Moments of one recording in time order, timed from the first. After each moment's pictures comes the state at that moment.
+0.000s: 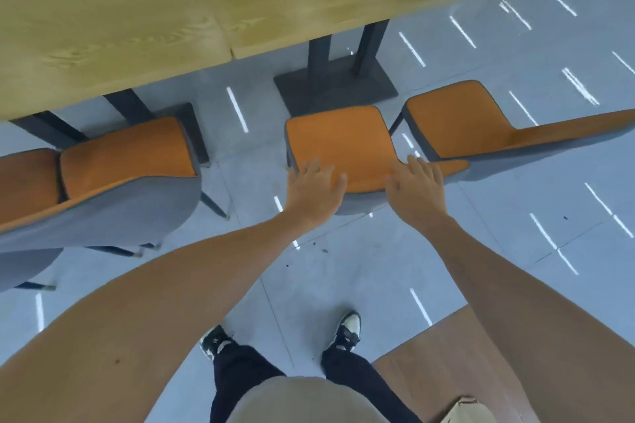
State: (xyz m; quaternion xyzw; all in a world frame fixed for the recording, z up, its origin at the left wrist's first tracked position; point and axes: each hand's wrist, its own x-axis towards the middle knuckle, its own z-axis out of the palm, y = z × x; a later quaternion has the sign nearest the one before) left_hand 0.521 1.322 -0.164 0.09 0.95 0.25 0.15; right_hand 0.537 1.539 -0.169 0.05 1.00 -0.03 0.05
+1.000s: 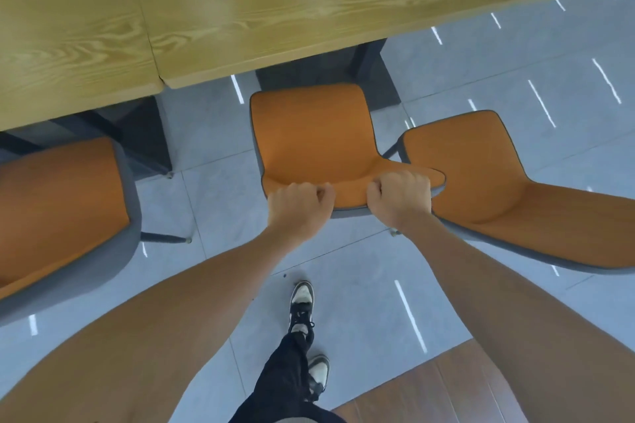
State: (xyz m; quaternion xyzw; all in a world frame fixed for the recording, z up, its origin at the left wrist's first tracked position) left_hand 0.292 1.429 -0.251 0.00 0.97 0.23 0.11; right_hand 0.273 1.628 -0.222 -0.05 1.00 -0.07 0.04
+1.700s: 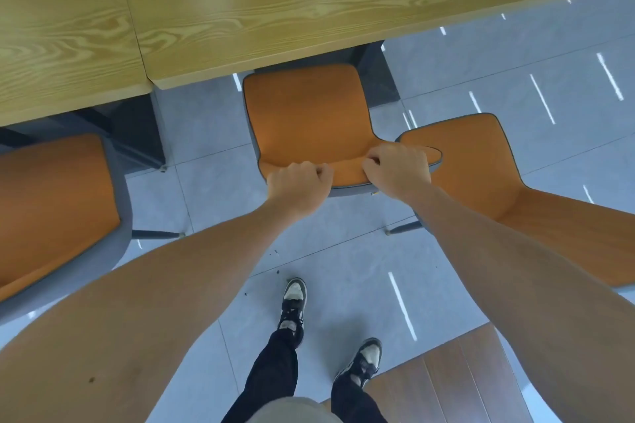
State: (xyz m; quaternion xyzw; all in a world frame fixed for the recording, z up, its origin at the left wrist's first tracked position) left_hand 0.227 1.444 -0.241 0.00 0.95 0.23 0.20; right_hand 0.192 1.650 -0.227 -0.07 0.99 -0.08 0.13
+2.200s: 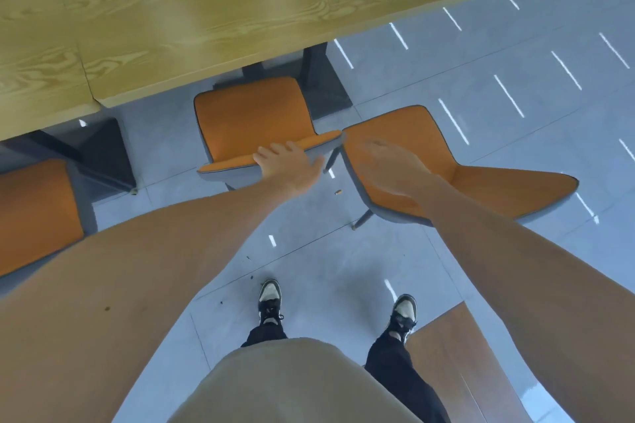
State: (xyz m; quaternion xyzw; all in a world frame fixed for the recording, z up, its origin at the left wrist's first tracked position) left_hand 0.256 1.582 -0.168 0.00 0.96 0.03 0.27; right_hand 0.269 1.803 -0.146 -0.09 0.96 -0.14 0.20
